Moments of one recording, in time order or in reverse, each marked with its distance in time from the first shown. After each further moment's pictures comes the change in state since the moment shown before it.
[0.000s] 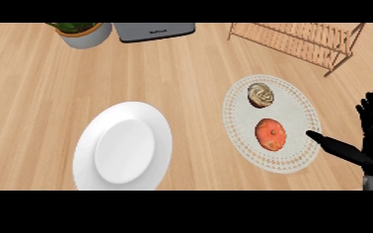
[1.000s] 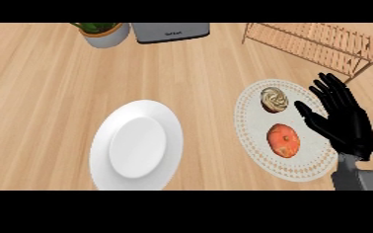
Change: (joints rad) left arm -0.056 -0.100 -0.063 -0.018 0.067 0.003 0.021; right arm -0.127 0.113 0.020 -0.056 -0.216 0.141 0.106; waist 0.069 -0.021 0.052
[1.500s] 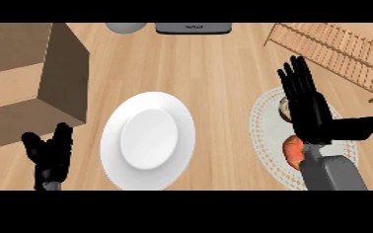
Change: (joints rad) left arm -0.802 -0.309 0.103 0.504 0.099 -0.050 -0.093; right arm -0.100 0.090 0.147 -0.044 -0.005 0.103 -0.042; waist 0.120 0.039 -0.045
